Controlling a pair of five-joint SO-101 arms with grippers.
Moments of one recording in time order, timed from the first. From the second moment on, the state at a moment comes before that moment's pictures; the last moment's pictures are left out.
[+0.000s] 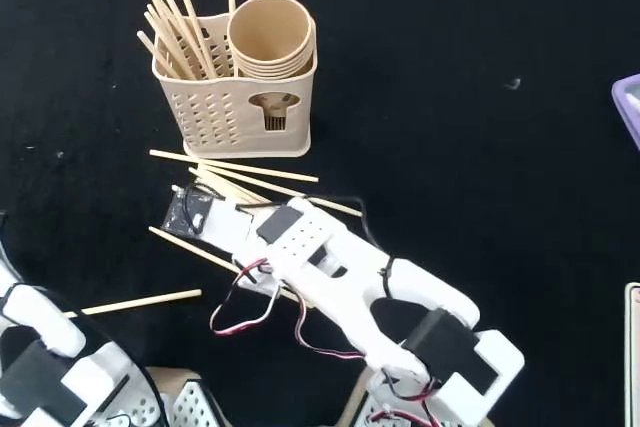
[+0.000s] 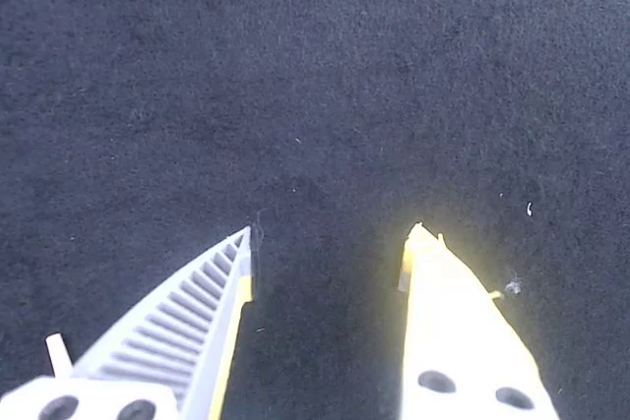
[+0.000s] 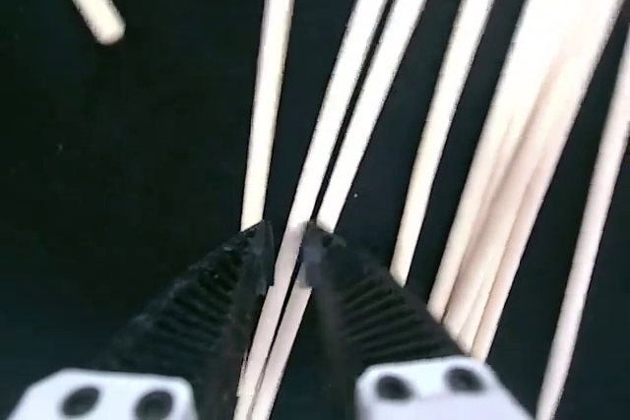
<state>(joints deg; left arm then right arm) -59.4 -17.2 40.7 39.4 35.5 -45.8 -4.4 41.2 52.3 24.4</state>
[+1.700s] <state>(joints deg) -67.6 -17.2 40.7 39.4 41.6 -65.8 9.8 31.7 37.8 19.6</state>
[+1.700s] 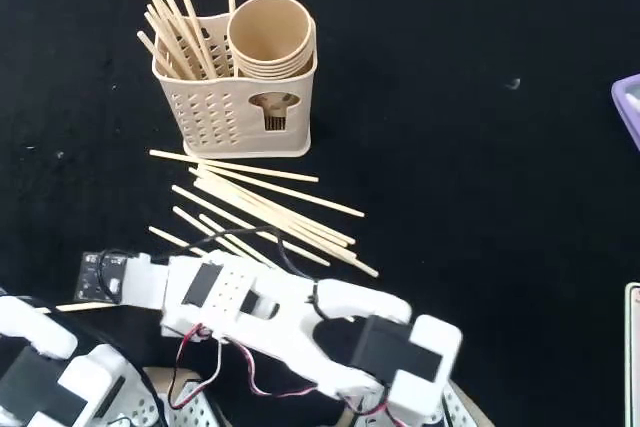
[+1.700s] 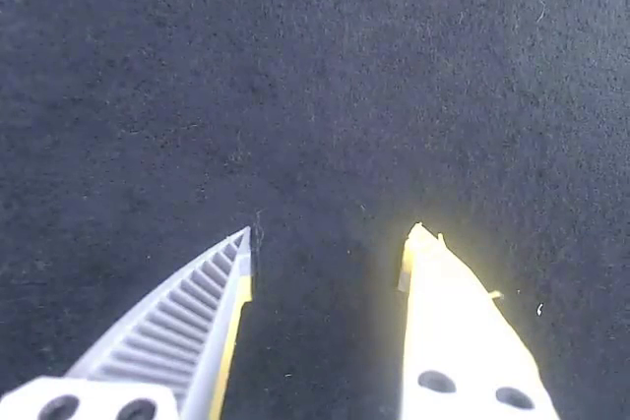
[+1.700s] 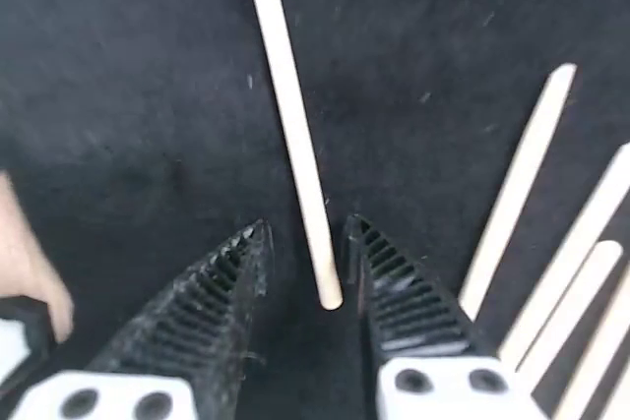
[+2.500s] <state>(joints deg) -62.2 -17.2 40.7 39.4 38.5 -48.8 -16.3 43.1 49.2 18.6</state>
